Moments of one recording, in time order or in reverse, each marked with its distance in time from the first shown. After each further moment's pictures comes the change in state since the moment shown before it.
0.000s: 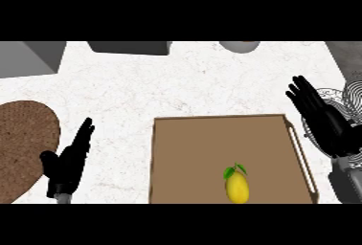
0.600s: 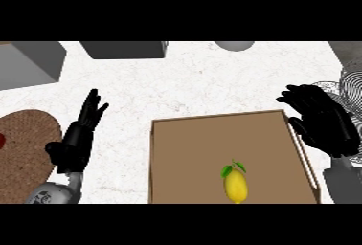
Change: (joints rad) left arm -0.148 -0.035 -0.022 -0.101 -0.117 0.094 -0.026; right arm -0.002 0.112 -0.102 -0.052 -0.322 0.136 0.014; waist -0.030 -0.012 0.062
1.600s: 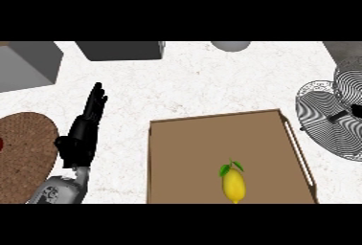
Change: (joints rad) left arm -0.046 -0.031 -0.010 -0.017 -0.065 0.044 0.052; right arm 0.146 -0.544 -0.219 -0.552 0.281 0.499 0.098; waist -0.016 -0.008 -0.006
